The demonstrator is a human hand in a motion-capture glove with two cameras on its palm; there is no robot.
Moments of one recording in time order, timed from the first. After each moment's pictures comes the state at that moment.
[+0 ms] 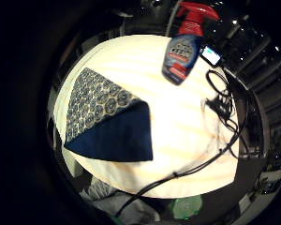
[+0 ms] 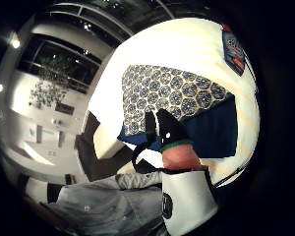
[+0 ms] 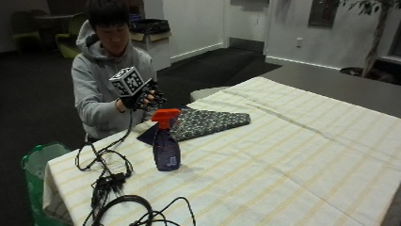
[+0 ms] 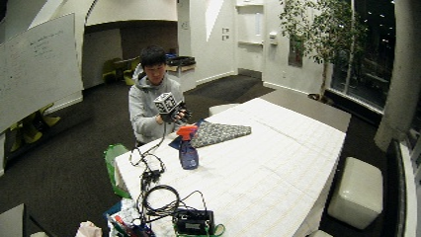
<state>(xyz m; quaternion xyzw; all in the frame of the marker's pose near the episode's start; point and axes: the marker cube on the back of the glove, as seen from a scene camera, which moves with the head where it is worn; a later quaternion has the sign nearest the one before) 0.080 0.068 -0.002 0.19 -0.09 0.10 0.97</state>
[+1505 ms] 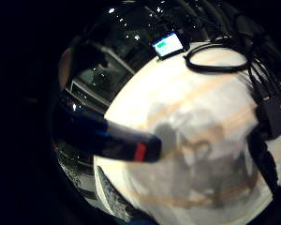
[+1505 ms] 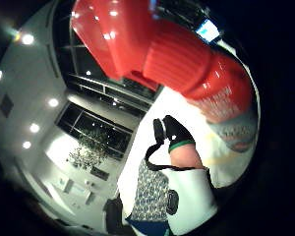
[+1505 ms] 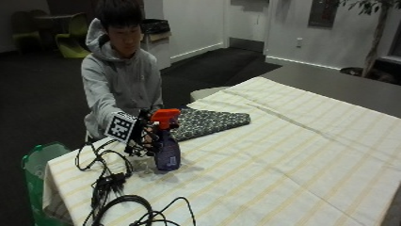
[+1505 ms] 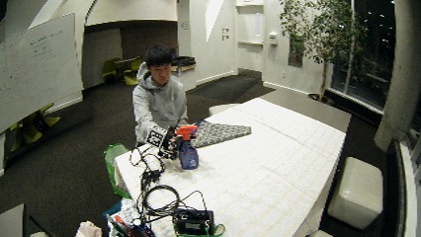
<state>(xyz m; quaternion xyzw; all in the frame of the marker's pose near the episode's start) 0.236 -0.075 0.017 0.47 -0.33 0.31 0.76</state>
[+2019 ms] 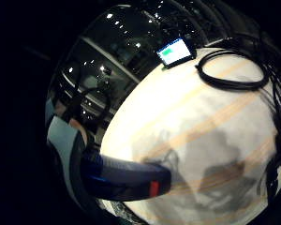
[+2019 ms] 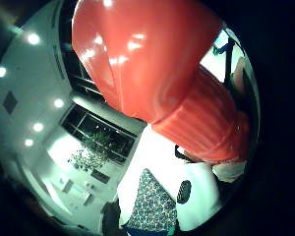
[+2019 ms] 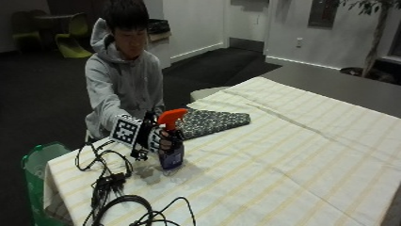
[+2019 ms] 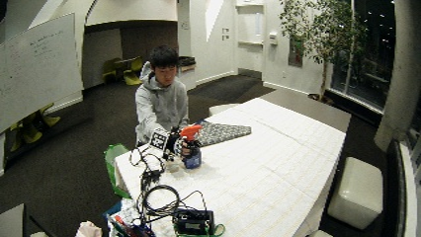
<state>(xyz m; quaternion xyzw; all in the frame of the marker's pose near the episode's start) 0.251 -0.110 0.005 0.47 -0.34 0.29 0.76</state>
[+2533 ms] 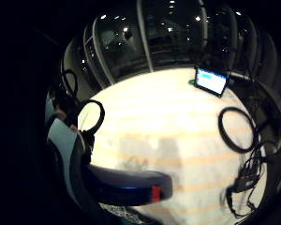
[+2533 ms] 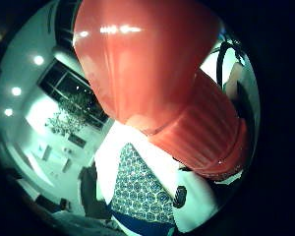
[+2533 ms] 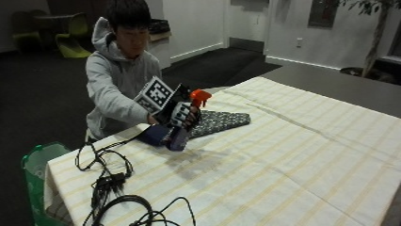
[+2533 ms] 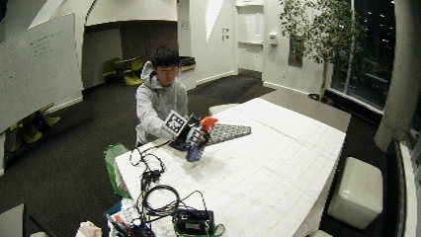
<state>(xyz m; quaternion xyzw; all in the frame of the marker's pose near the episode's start) 0.170 -0.150 -0.057 0.37 -0.15 0.14 0.91</state>
